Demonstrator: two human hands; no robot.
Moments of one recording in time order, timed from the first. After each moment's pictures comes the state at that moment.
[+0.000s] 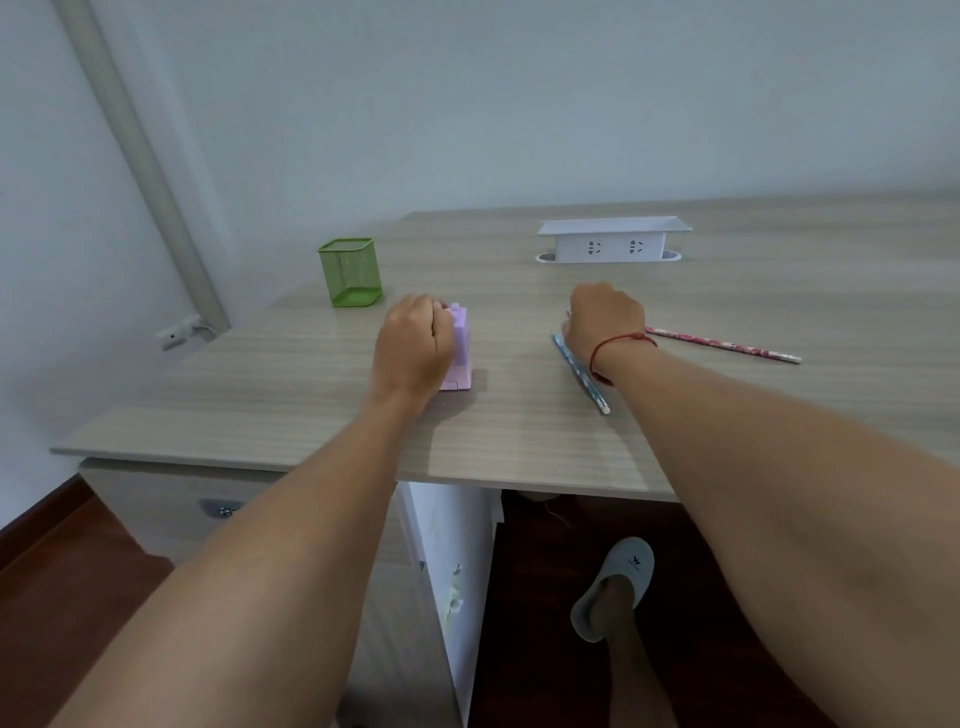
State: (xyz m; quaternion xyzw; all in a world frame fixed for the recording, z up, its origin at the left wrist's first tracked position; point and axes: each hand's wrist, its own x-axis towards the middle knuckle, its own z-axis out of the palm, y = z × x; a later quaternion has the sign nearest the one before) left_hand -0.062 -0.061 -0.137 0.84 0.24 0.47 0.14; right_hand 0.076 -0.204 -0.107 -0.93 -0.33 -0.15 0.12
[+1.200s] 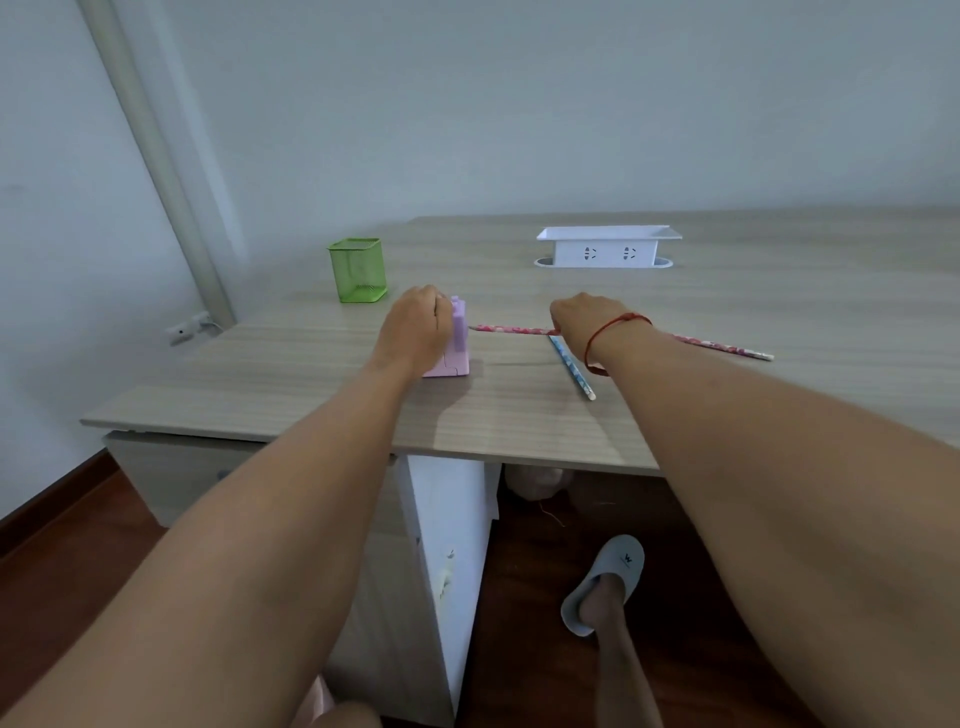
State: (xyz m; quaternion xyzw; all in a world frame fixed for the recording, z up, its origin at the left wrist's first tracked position) left_hand -0.067 -0.064 -0.119 0.87 0.26 0.37 0.17; right_hand 0.047 -0.235 -0.089 -0.89 -0.44 -0.12 -0.02
